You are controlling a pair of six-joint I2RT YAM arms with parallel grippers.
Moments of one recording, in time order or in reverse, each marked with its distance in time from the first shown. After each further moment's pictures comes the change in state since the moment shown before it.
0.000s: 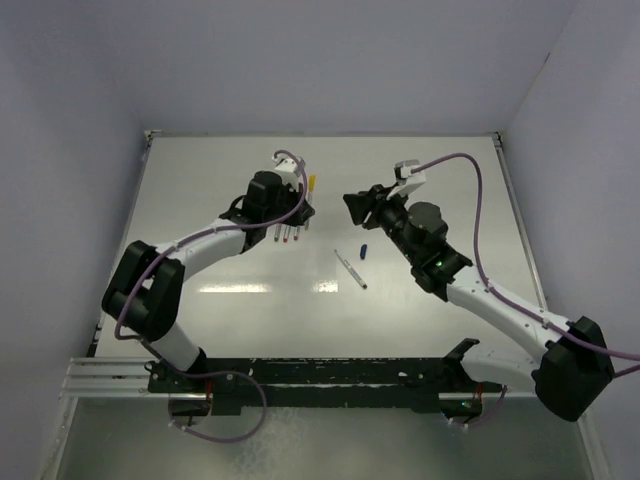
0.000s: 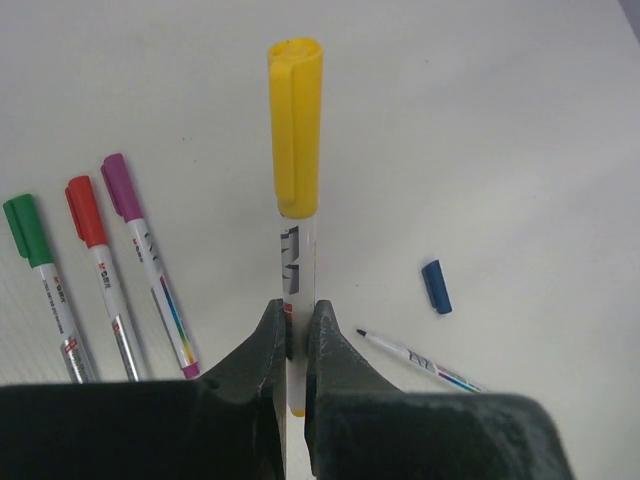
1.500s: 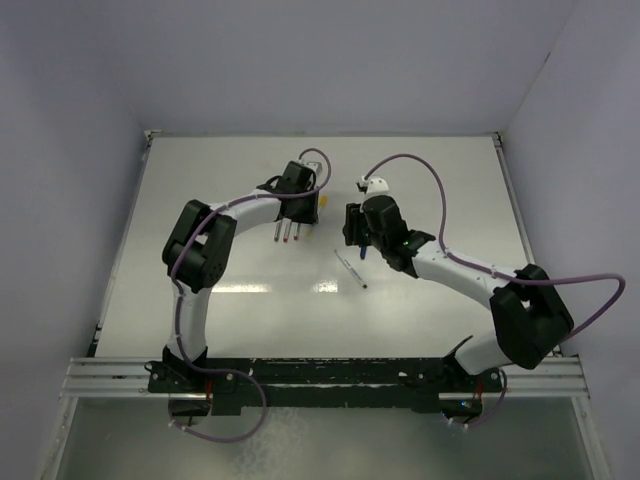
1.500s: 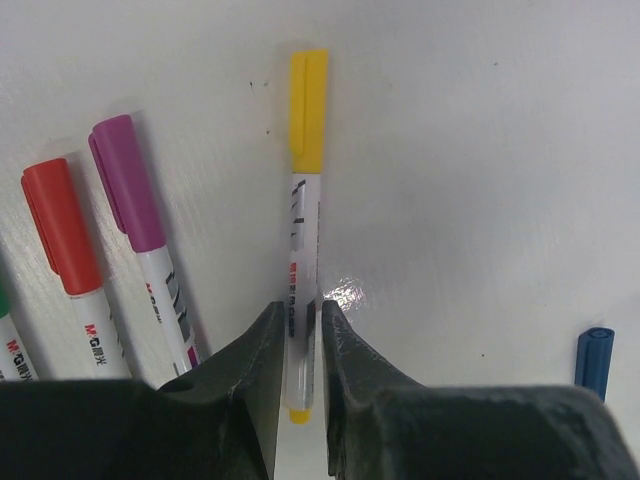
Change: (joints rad) left arm -0.002 0.491 0.464 -0.408 -0.108 -0.001; right arm -0.002 0.277 0.113 -0.364 0.106 -0.056
